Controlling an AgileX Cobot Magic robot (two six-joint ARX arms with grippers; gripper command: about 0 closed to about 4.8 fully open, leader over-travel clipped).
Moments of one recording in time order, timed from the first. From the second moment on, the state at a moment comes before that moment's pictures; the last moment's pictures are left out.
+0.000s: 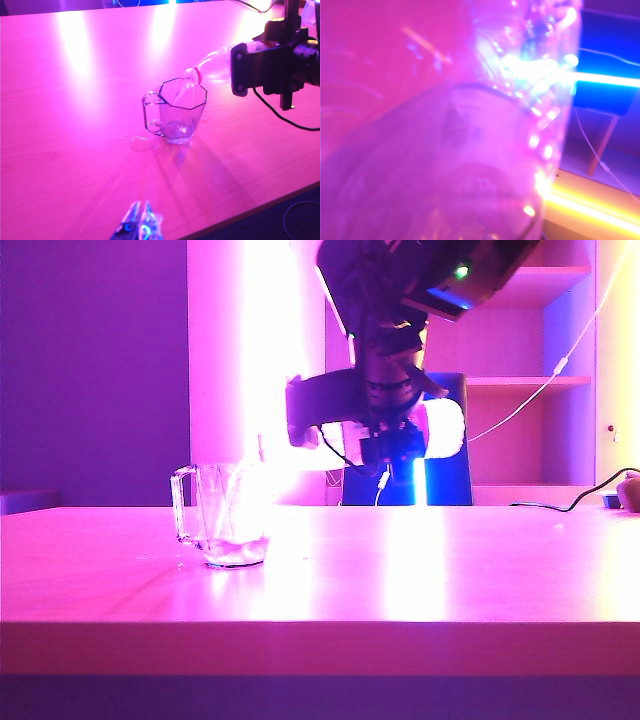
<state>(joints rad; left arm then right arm) -0.10 0.34 0.66 -0.65 0.29 0.05 0.65 1.87 1.24 0.15 0.76 -1.36</state>
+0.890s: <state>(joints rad) -0.10 0.34 0.66 -0.65 0.29 0.05 0.68 1.86 1.25 0.21 0.86 -1.43</state>
